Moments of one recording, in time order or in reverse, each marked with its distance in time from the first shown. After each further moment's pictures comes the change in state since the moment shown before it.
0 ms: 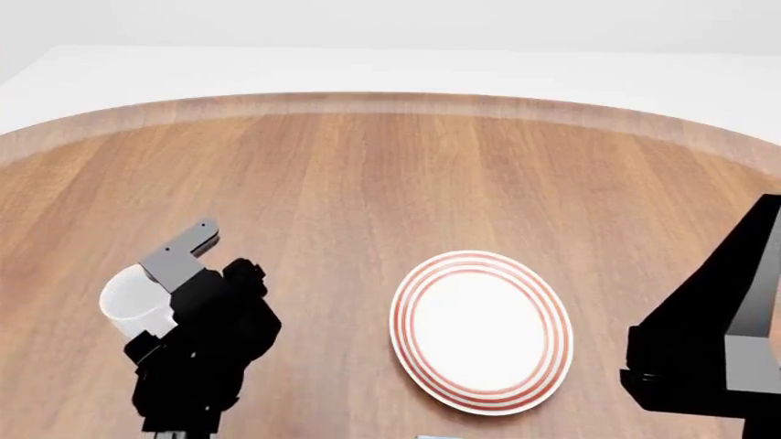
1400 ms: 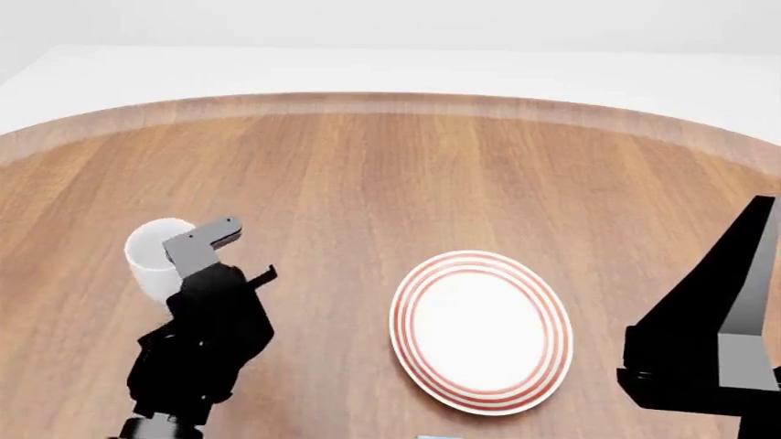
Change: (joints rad) left arm -0.069 -0.089 0.176 -0.179 0.024 0.031 0.253; right arm -0.005 0.020 -0.012 0.008 -0.007 -0.002 0.024
